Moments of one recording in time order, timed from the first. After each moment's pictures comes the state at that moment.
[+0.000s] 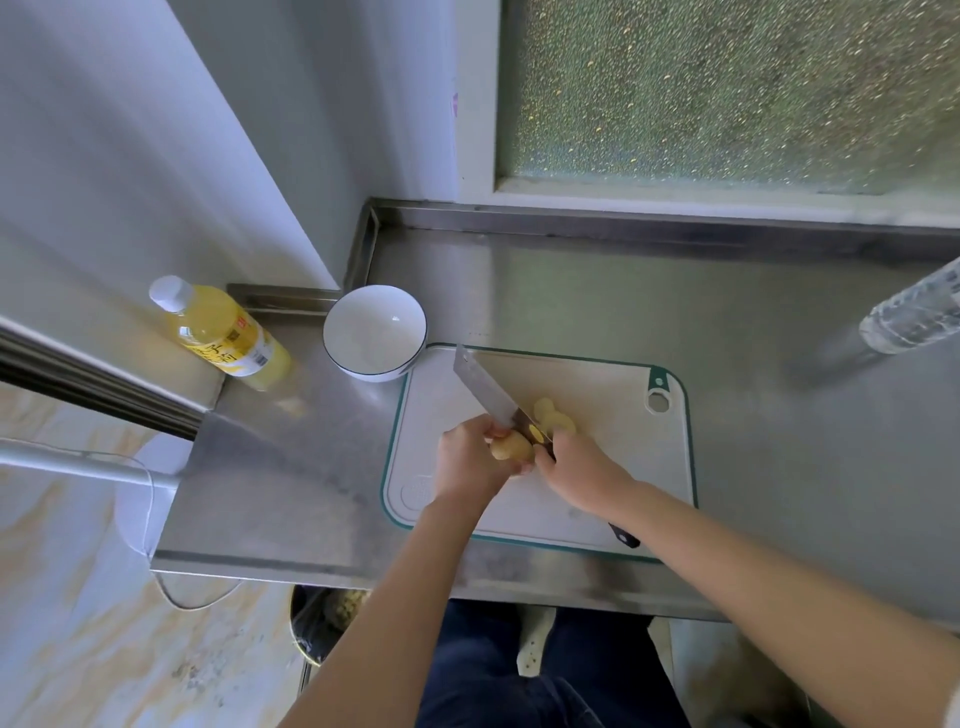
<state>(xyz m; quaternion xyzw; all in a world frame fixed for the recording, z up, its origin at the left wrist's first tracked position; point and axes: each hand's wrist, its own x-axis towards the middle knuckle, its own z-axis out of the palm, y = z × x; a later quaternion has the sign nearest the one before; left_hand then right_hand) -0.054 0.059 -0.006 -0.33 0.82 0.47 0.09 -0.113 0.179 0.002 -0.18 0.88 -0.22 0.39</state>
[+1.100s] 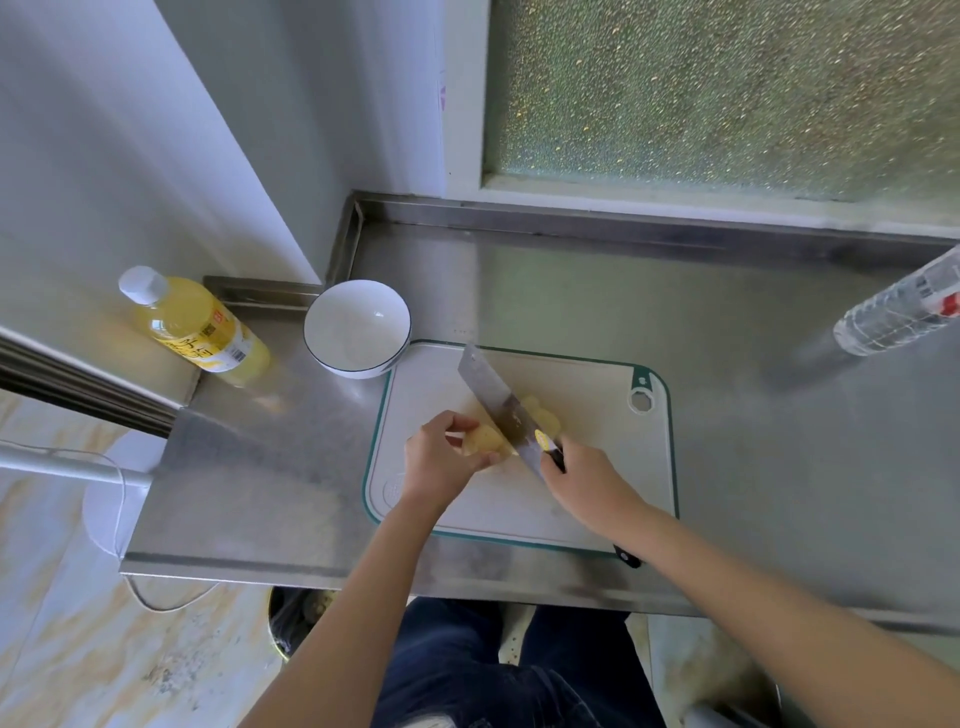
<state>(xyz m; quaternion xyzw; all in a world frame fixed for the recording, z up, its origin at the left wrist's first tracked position) -0.047 0.044 -0.020 -0.34 0.78 0.52 0.05 -0.104 0.201 0.013 -0.13 0.90 -0.24 0.33</state>
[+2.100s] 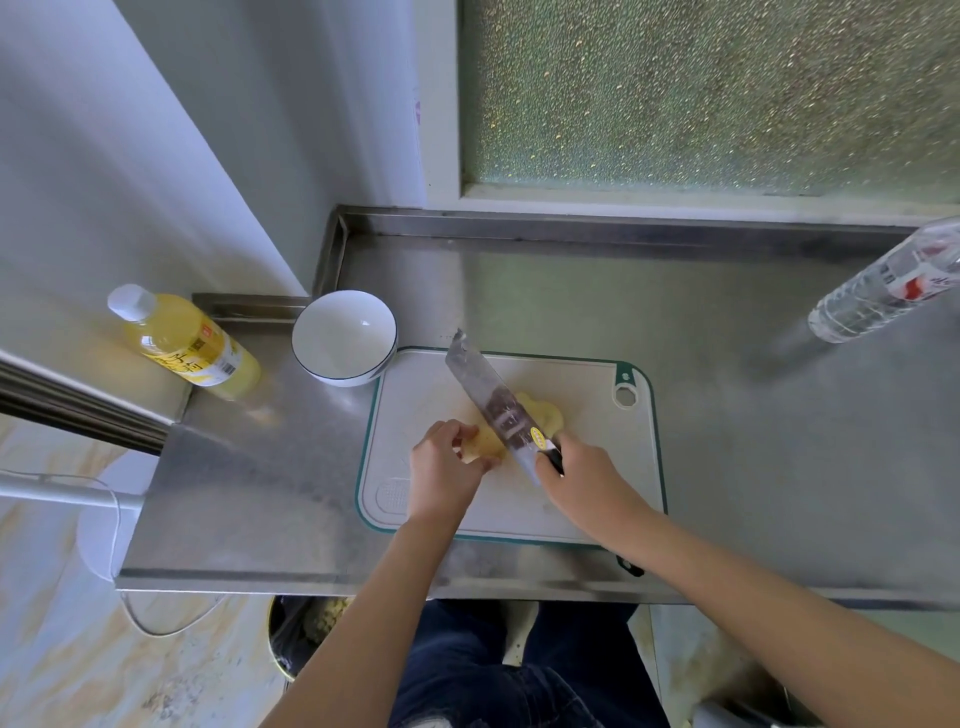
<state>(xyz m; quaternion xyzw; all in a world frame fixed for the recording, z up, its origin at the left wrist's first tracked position) -0.045 0.067 -0.026 -0.32 0.82 0.48 -0.02 -0.092 0.210 0.039 -0.13 0.90 -0.28 0.32</state>
